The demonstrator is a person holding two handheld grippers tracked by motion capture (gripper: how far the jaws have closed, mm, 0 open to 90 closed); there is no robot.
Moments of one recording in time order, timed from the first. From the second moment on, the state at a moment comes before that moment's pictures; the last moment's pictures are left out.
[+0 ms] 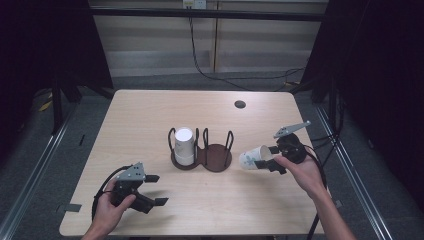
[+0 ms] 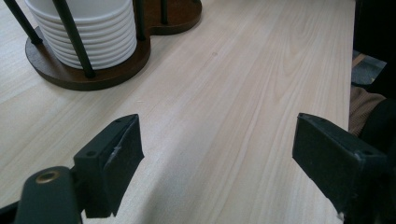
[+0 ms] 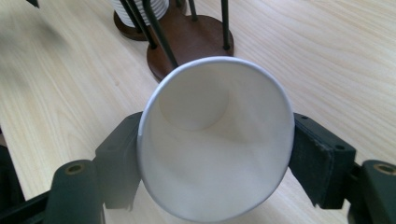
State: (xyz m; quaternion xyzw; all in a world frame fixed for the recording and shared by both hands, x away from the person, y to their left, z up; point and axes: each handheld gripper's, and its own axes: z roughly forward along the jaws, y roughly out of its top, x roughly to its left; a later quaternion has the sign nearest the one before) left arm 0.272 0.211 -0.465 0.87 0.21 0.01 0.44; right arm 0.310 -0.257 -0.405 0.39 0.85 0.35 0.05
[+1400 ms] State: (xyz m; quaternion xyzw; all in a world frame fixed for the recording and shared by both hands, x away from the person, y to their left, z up) left arm 0.271 0.211 -0.466 0.88 0.20 0.01 0.43; right arm 0.364 -0.233 -0.405 0.41 0.89 0.20 0.07
